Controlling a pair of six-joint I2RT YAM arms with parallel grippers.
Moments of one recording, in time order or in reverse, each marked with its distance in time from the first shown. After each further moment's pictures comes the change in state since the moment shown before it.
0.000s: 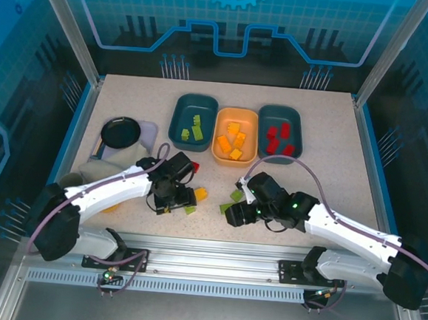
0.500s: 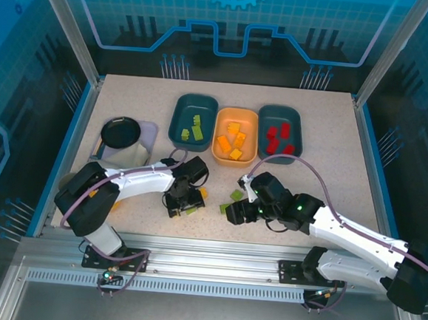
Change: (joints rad) left arm -0.035 0.245 0.038 0.113 -0.008 -0.119; right arm 0.001 -0.037 0.000 0.011 0.015 0.016
